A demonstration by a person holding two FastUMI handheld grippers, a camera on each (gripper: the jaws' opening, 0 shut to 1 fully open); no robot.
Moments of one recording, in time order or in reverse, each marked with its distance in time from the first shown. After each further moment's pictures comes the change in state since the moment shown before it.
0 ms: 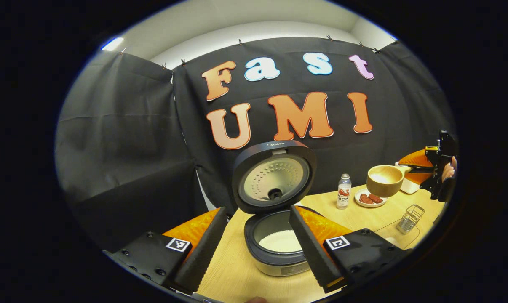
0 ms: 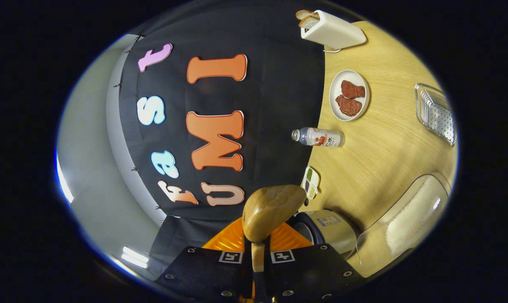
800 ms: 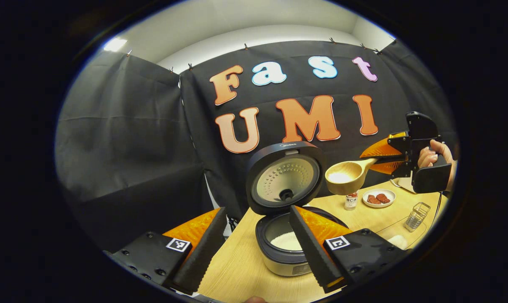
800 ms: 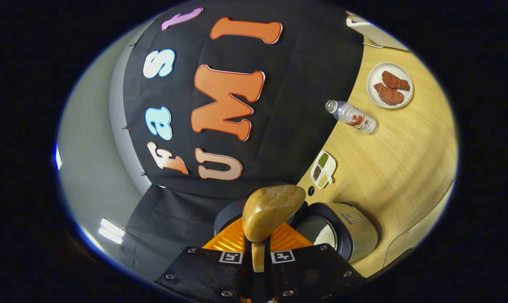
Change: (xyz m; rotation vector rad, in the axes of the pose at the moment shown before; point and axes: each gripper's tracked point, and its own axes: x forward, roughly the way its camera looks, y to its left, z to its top) left arm -0.009 0.014 -0.004 0.001 -0.015 0.046; right arm 0.084 0.030 -0.073 -0.225 0.152 -0.033
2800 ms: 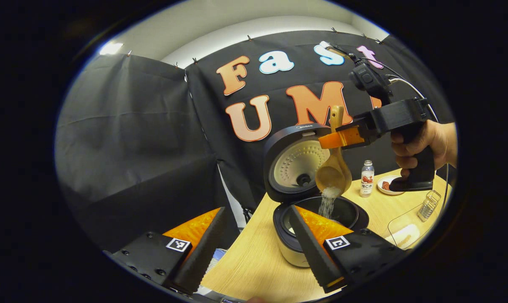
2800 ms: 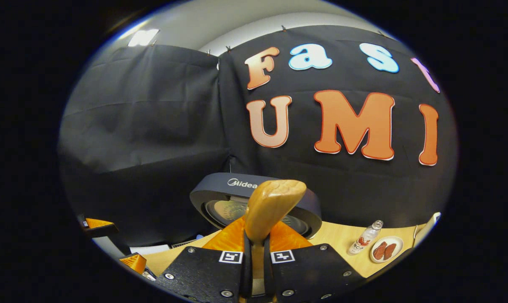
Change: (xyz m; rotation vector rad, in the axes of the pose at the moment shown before) left arm 0.000 0.032 -0.027 0.044 0.073 0.071; right arm 0.071 0.077 -0.095 -1.363 0.023 -0.021
